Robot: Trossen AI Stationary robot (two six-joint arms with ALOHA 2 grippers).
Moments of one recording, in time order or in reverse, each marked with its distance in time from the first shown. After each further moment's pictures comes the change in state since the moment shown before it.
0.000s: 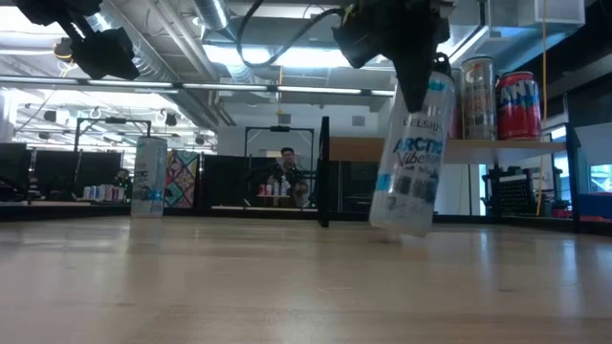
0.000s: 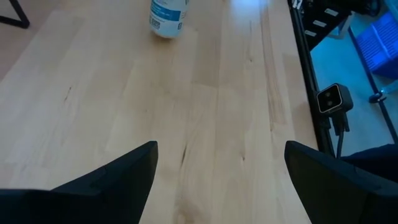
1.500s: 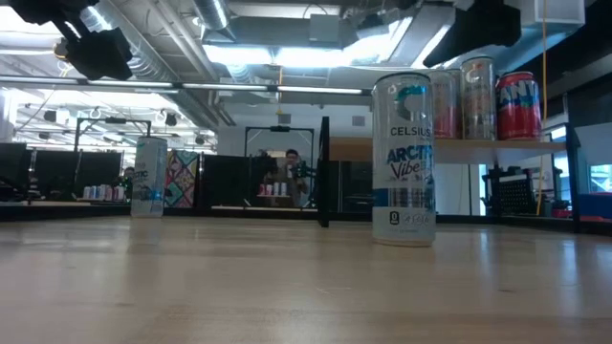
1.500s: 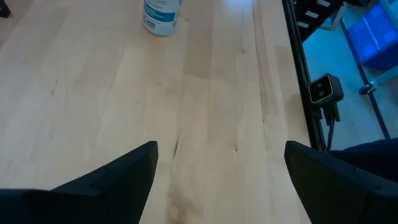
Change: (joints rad) left arm 0.000 0.000 0.001 -0.010 0.045 0.000; right arm 0.366 -0.504 -0.571 0.711 0.654 0.389
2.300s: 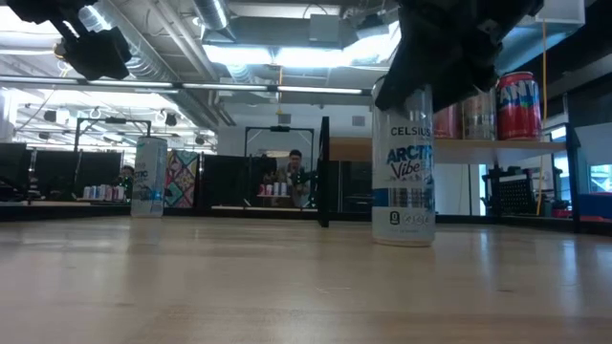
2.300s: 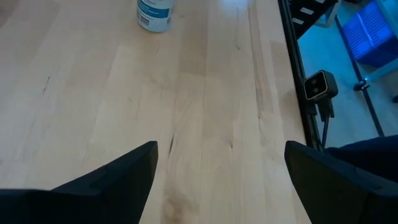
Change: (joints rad) left arm 0.000 0.000 0.000 0.001 0.024 0.002; right arm -0.023 0.211 -0.045 0.086 0.122 -0.110
